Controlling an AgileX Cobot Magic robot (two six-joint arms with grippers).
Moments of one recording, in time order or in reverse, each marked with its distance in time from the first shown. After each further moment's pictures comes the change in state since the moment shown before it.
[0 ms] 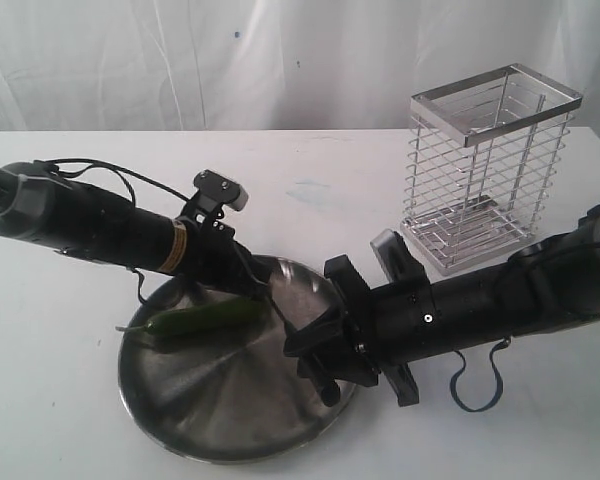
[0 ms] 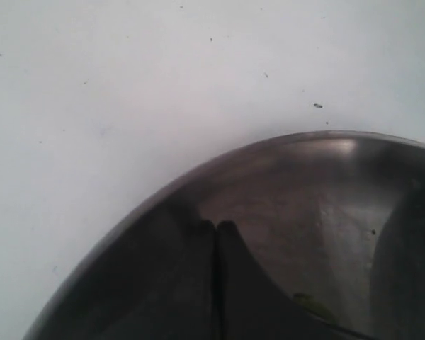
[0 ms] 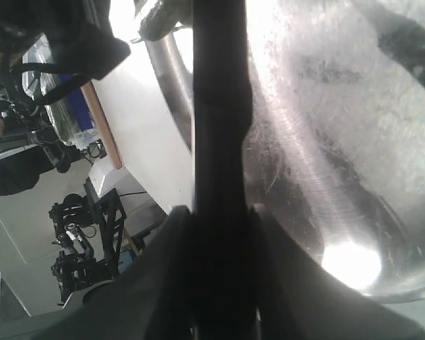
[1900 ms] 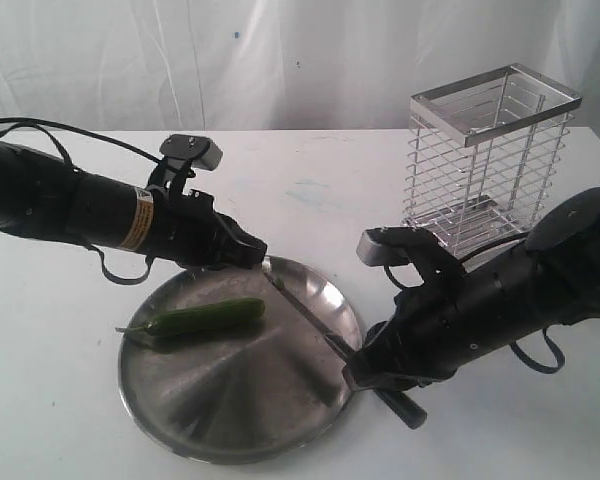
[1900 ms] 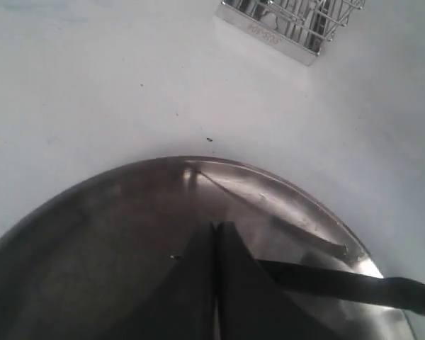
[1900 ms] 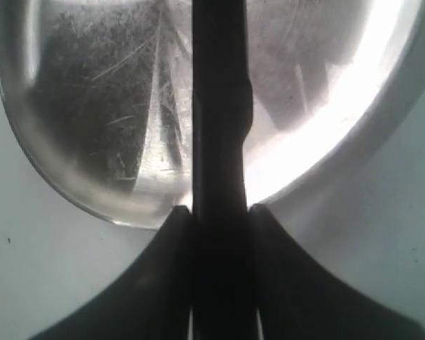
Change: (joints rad) left arm 0.010 -0.257 0.138 0.103 -0.084 -0.291; right arm 0.071 -0.269 0.031 -0.559 -0.381 -0.224
